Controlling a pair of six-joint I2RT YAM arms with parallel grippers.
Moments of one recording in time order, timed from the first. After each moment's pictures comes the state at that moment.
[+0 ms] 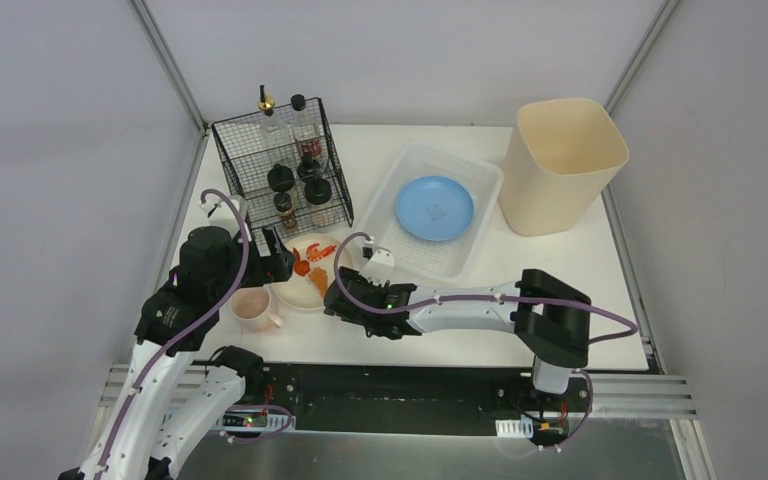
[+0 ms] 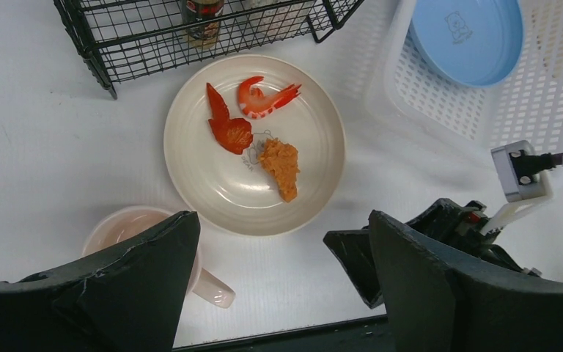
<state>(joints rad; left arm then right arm) -0.33 0.60 0.90 -0.85 -0.08 -0.40 1.33 1.77 1.18 -0.33 0.51 1.32</state>
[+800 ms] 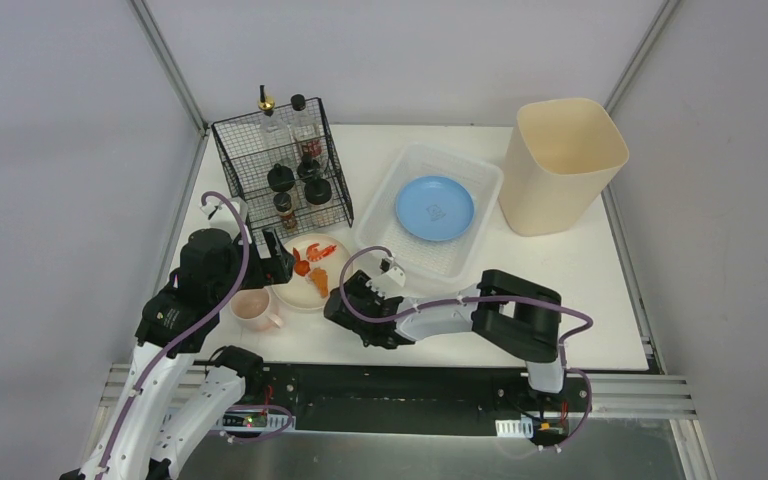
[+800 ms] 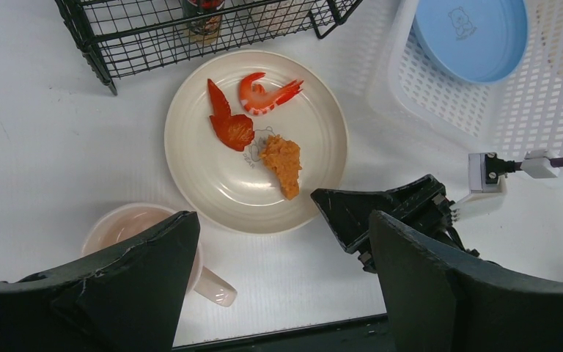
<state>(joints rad) -0.33 0.58 0.88 -0.85 -0.08 -0.40 1.33 1.93 1.08 -0.05 0.71 1.69</state>
